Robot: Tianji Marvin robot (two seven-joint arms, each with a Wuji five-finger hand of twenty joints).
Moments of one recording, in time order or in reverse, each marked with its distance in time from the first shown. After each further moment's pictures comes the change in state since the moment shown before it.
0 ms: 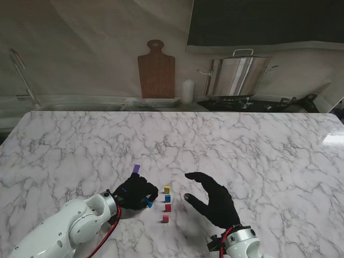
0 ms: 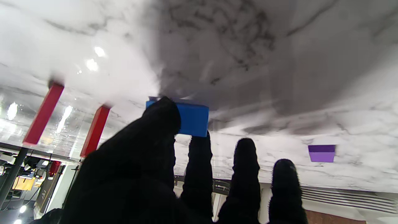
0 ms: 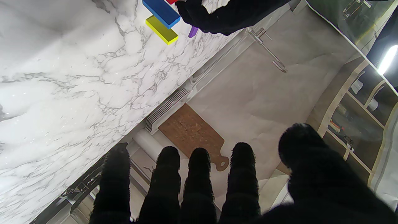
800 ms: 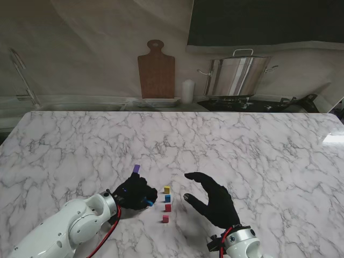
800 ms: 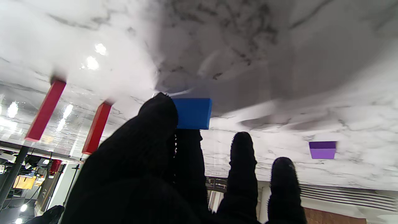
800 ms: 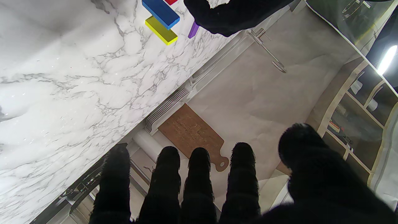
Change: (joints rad) left arm 0.007 -0.003 -0.010 -0.010 0.004 -0.002 -0.003; right arm 0.001 0.000 -0.002 0.000 0.000 0.000 0.000; left_hand 0.013 0.001 -0.078 0.005 0.164 0.005 -0.231 -0.392 0.204 -0.124 0.175 0.223 0.044 -0.024 0.041 0.032 0.011 0.000 0.023 -0.008; right_hand 0.000 0.000 0.000 0.000 0.000 0.000 0.000 0.000 0.003 0.000 0.000 0.000 0.000 0.001 0.001 0.000 0.002 0.001 0.010 0.001
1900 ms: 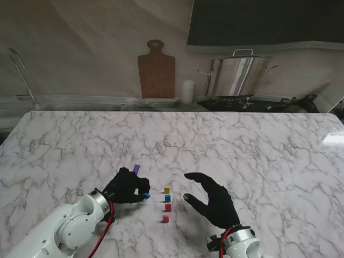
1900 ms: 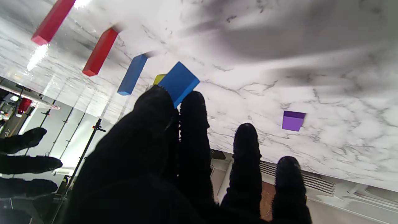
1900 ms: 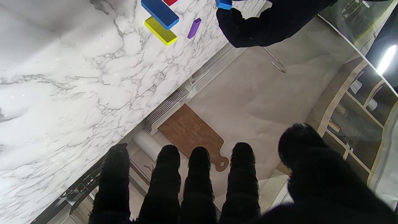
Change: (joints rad) left arm 0.137 -0.029 -0.158 -0.143 -0.160 0.095 -0.012; right arm 0.000 0.000 -0.001 0.000 0.002 -0.001 0.000; left_hand -0.005 -0.012 -0.073 0.008 0.078 0.009 0.095 -0.078 0.234 0.046 -0.141 -0.088 0.091 0.016 0.058 0.058 0.001 0.019 -0.012 0.010; right_hand 0.000 0.000 0.000 0.000 0.000 0.000 0.000 0.000 0.011 0.000 0.000 0.001 0.014 0.002 0.000 0.008 0.004 0.009 0.010 0.000
